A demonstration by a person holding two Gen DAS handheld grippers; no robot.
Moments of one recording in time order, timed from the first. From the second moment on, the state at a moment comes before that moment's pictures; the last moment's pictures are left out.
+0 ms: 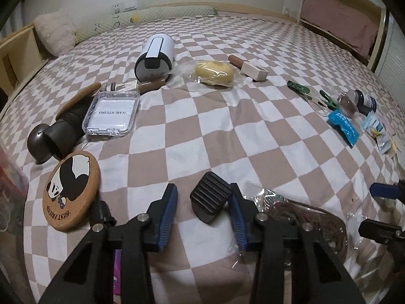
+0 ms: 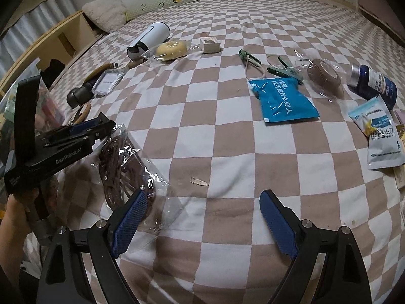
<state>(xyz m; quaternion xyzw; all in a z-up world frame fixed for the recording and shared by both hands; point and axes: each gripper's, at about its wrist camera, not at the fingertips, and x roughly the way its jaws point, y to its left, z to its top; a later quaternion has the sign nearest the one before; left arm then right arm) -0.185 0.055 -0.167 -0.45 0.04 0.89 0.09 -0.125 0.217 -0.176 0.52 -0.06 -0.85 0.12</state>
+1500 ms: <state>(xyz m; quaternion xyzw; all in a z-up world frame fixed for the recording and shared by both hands) -0.090 0.050 -0.164 -0.47 -0.01 0.87 0.16 -0.127 0.174 -0.196 0.55 -0.24 -0.72 0.35</state>
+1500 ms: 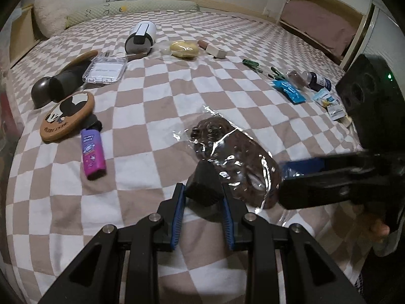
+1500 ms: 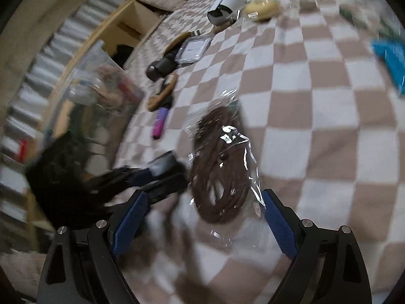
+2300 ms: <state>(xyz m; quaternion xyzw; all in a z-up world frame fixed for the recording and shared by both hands) -0.097 0.055 -0.171 -0.47 -0.01 0.87 0.16 -0.150 0.167 -0.212 0.57 -0.31 -0.70 0.28</state>
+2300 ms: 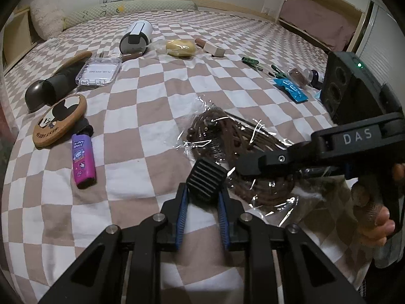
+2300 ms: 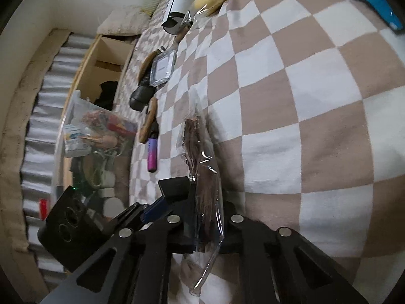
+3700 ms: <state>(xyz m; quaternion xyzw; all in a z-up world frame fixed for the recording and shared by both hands) -0.094 0.048 -0.151 -0.42 0.01 0.89 0.14 -0.114 0.165 -0.171 0.56 -0.10 -0.79 0.21</state>
